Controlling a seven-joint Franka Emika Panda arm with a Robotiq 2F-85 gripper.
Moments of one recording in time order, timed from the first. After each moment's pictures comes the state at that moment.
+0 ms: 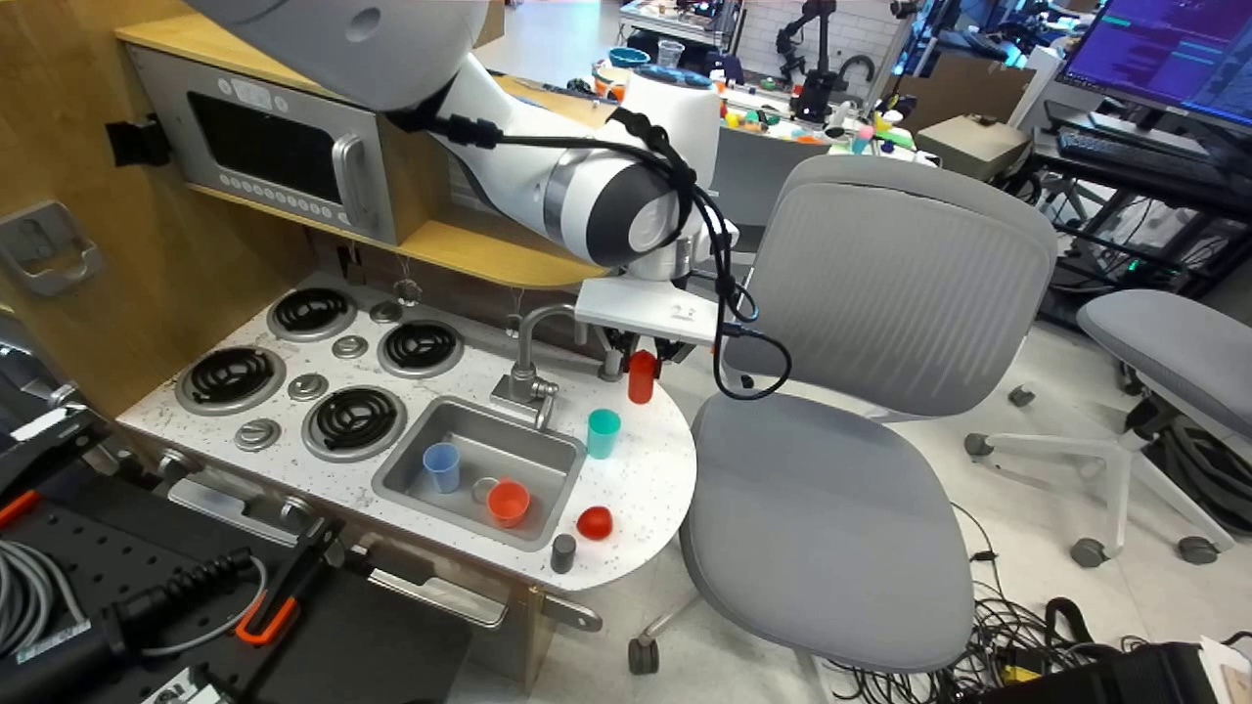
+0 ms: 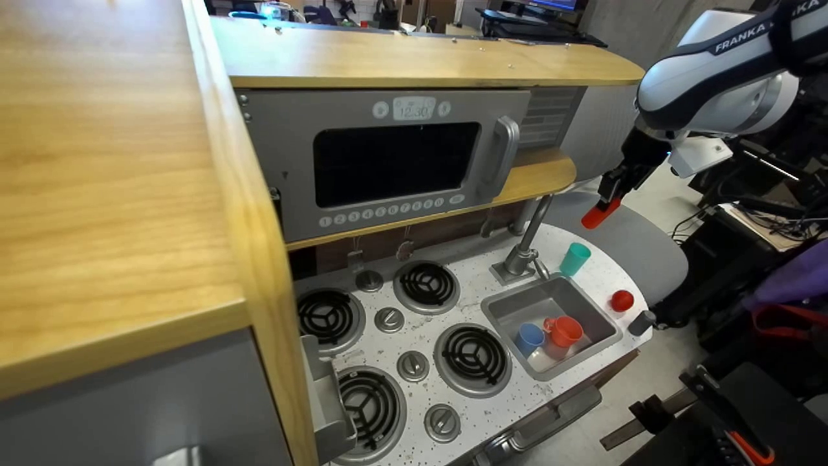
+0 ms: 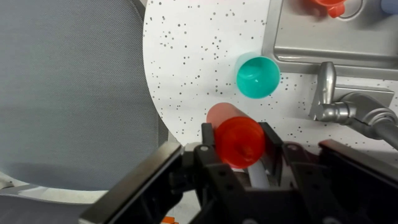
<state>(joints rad) -0.40 0.95 -0.04 -1.37 -0.06 2.42 -0.49</state>
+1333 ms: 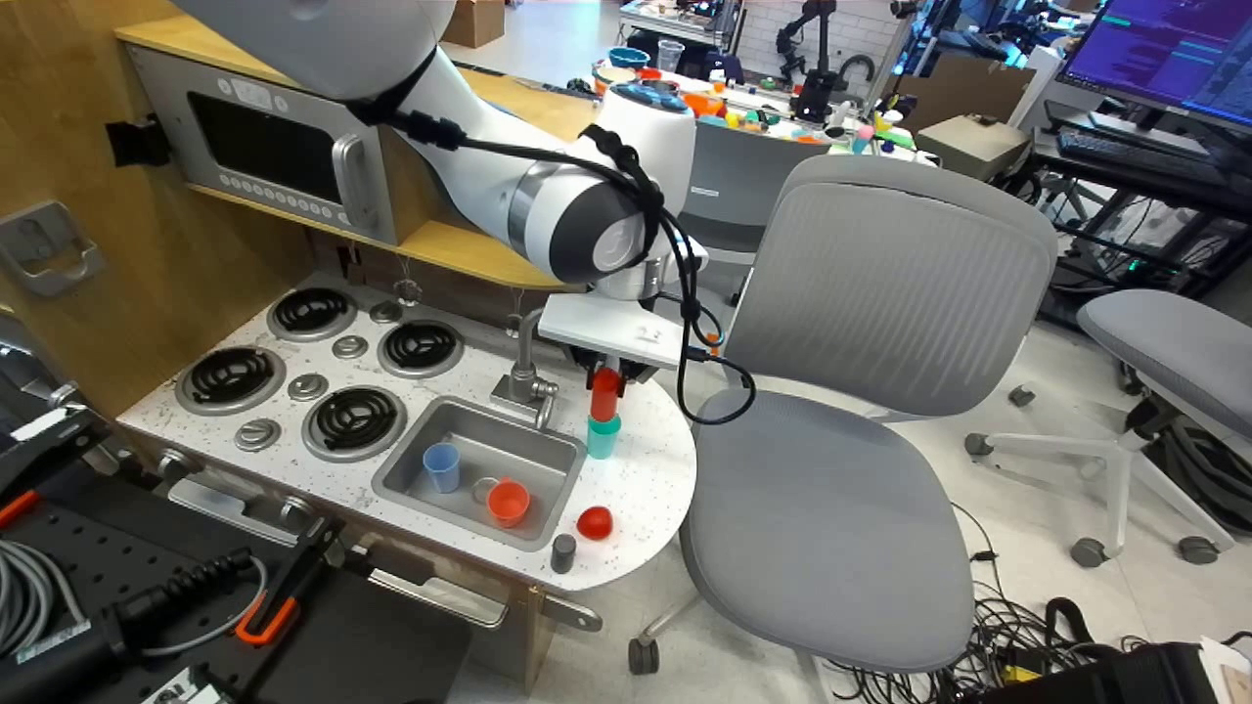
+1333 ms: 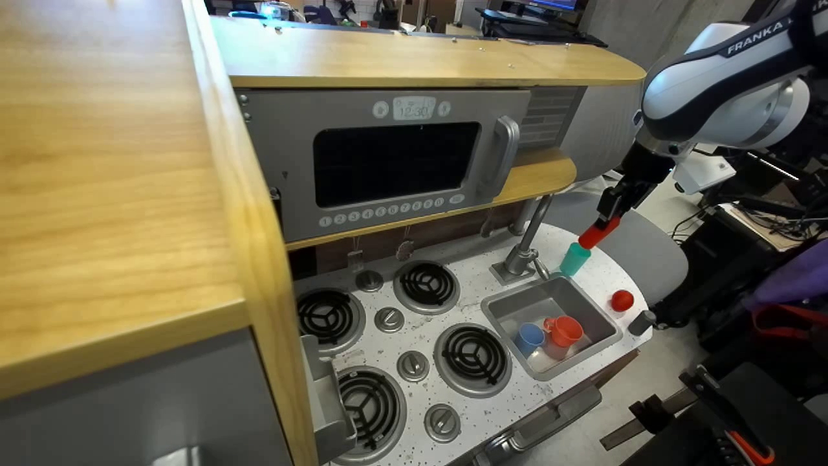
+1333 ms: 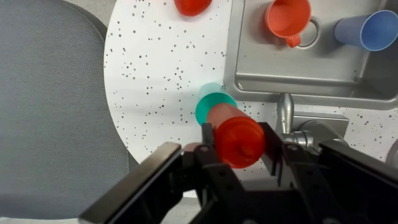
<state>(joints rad) -0.40 0.88 -0.01 -1.53 -0.03 2.44 -0.51</state>
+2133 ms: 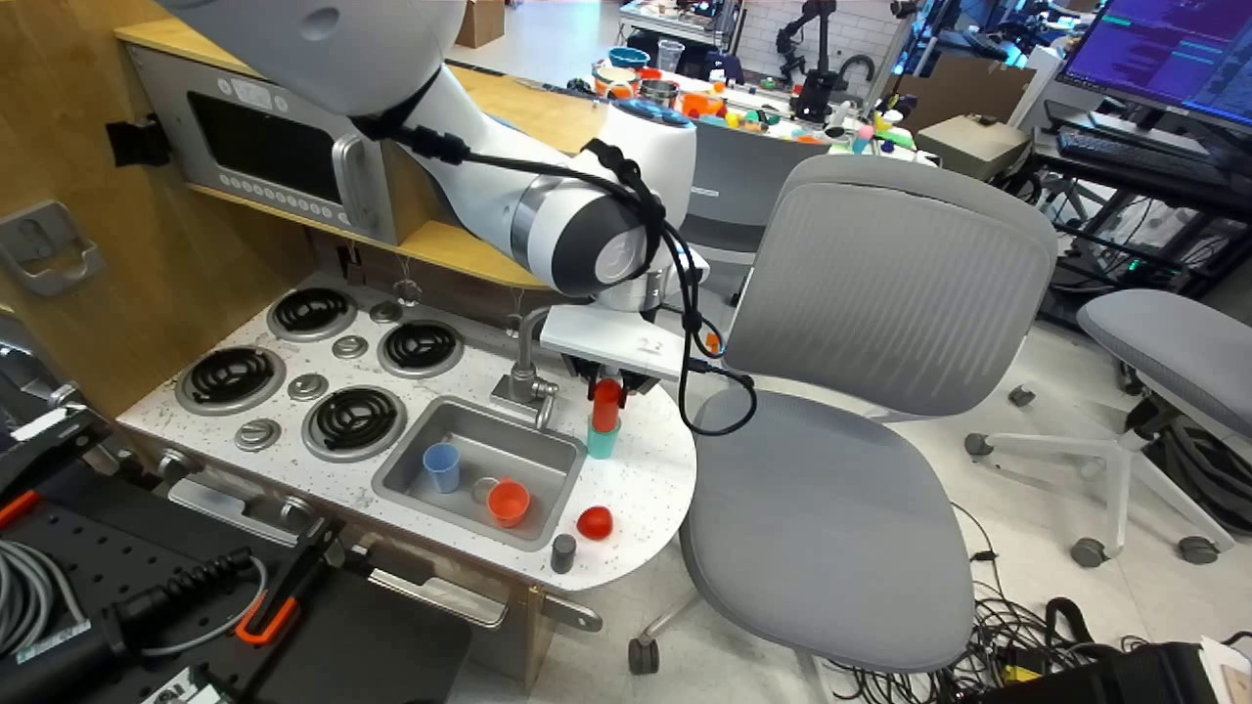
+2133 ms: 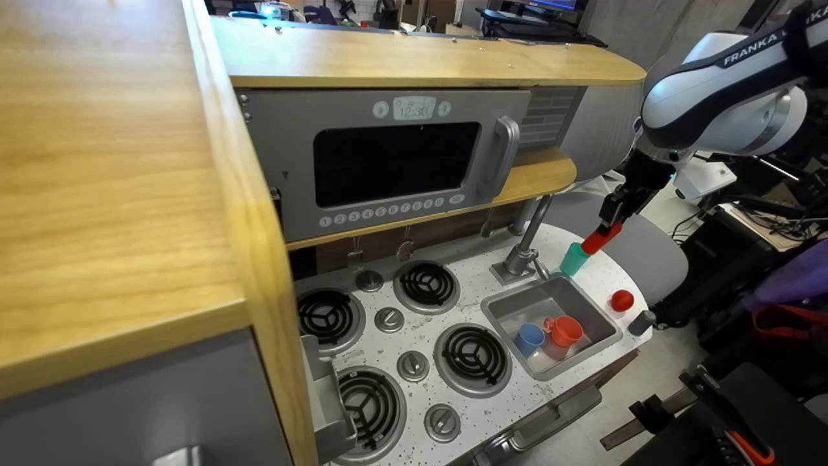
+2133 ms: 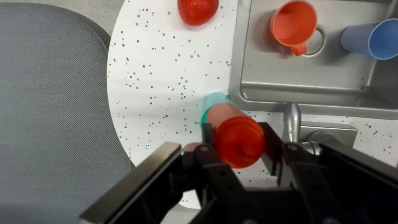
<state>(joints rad) -0.40 0.90 -0.02 -1.53 -0.03 2.44 -0.51</state>
